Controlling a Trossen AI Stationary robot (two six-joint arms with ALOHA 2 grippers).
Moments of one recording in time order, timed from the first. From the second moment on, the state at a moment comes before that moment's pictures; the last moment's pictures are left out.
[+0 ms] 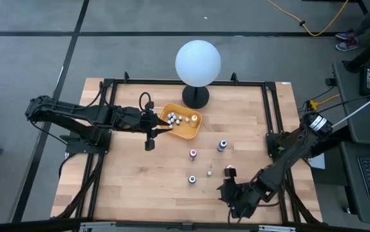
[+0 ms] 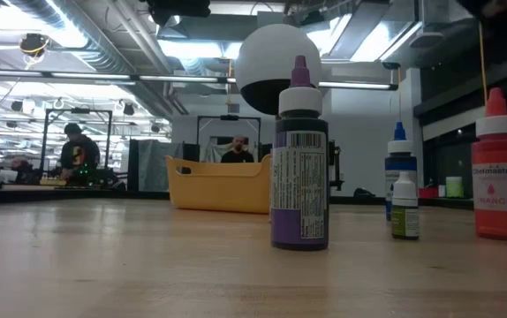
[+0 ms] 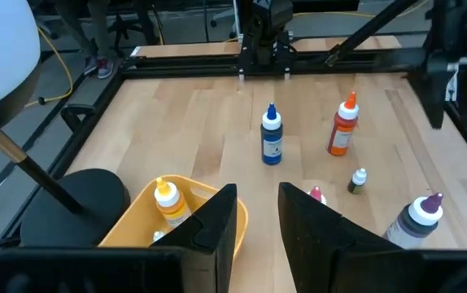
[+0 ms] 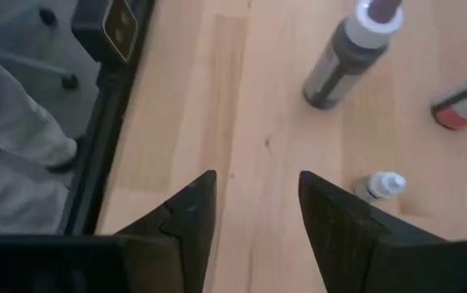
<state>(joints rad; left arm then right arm) -0.11 1.10 0.97 -0.31 -0.25 -0.03 0.82 1.66 1.13 -0.49 0.42 0.58</state>
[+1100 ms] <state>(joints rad) -0.16 1.10 0.97 -0.32 -0.29 -0.23 1.00 2.16 1.22 -0.21 0.87 1.55</state>
